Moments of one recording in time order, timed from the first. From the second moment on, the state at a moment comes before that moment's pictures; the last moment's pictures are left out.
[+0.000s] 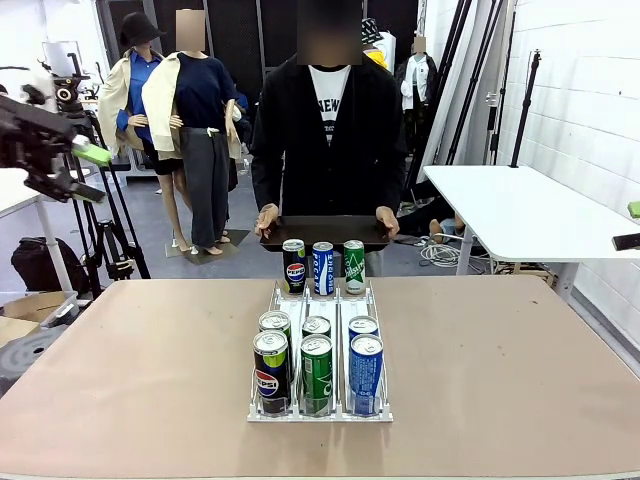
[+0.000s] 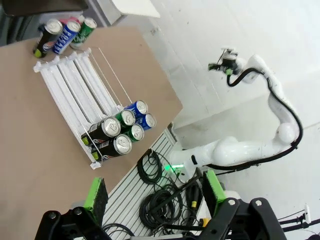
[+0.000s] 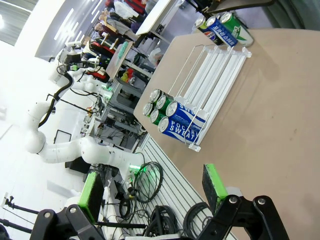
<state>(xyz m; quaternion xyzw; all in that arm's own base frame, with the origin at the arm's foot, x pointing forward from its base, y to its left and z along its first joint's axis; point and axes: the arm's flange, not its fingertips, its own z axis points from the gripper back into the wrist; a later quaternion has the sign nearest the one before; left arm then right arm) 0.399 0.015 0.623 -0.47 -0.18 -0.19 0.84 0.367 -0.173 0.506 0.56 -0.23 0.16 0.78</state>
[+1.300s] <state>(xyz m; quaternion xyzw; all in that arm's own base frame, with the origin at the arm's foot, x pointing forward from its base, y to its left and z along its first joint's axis) 0.377 -0.224 0.630 -0.23 -0.12 -0.33 0.91 0.367 -0.172 0.506 0.56 -0.23 0.16 0.78</state>
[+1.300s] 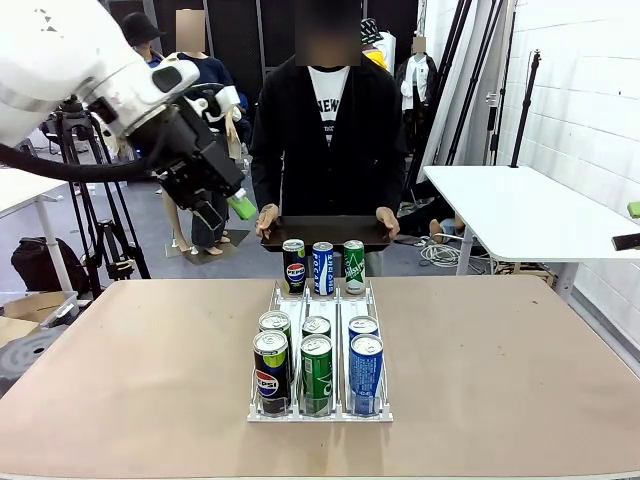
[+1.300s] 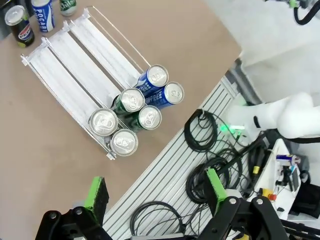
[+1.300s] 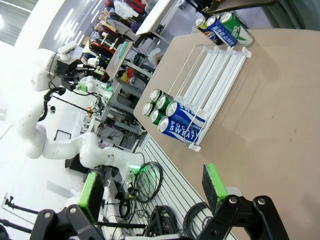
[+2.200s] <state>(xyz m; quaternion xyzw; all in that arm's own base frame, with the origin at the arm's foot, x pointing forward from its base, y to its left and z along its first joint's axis) 0.355 -0.329 0.573 -0.13 -0.07 -0.39 0.91 0.367 -0.172 0.506 0.56 -0.23 0.16 0.78</state>
